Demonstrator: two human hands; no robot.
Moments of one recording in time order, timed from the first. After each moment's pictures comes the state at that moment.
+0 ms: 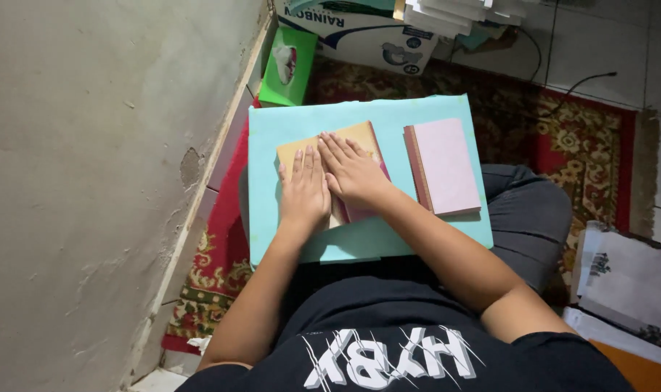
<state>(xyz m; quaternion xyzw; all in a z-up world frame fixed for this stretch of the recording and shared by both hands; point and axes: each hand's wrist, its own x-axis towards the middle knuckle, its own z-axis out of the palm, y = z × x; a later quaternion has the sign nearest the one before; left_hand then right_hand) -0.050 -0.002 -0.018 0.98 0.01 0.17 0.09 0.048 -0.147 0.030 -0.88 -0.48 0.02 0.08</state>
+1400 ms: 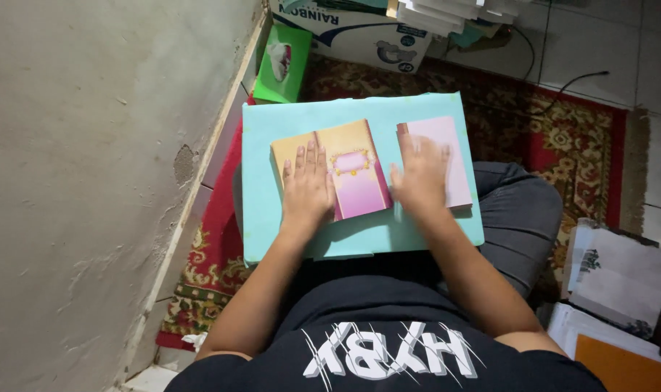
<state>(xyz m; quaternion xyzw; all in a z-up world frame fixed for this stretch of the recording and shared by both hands) -0.042 -0.024 -0.013 0.98 0.03 0.18 0.08 0.033 -0.252 0.039 -0.96 -0.21 -0.17 0.11</state>
